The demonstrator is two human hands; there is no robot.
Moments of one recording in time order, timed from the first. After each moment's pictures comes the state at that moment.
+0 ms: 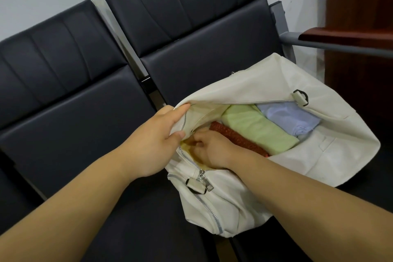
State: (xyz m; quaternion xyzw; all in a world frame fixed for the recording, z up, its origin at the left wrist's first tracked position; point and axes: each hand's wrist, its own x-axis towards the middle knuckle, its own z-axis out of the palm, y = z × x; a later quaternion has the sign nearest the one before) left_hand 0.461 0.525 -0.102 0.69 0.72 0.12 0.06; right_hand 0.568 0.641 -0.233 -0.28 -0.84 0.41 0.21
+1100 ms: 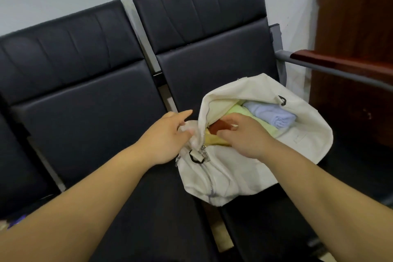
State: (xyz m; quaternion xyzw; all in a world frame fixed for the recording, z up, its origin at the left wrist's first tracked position) left_hand 0.469 0.484 -0.120 0.64 0.74 0.18 0.09; right_hand 0.668 0.584 -0.176 -0.41 -0.75 0.45 0.28
